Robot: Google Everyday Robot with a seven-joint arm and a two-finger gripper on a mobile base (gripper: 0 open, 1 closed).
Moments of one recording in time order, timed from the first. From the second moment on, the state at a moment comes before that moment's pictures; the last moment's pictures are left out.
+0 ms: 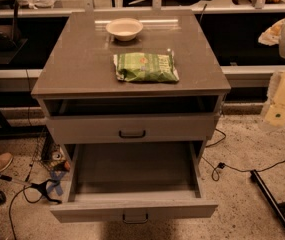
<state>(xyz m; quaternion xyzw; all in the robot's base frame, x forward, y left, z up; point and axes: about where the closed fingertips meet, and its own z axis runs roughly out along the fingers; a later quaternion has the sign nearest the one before) 0.438 -0.215 0.983 -0.60 0.78 -0.04 0.17</state>
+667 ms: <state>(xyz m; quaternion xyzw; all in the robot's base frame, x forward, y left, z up) 0.429 -0.224 0.947 -0.56 0.82 -0.02 0.15</state>
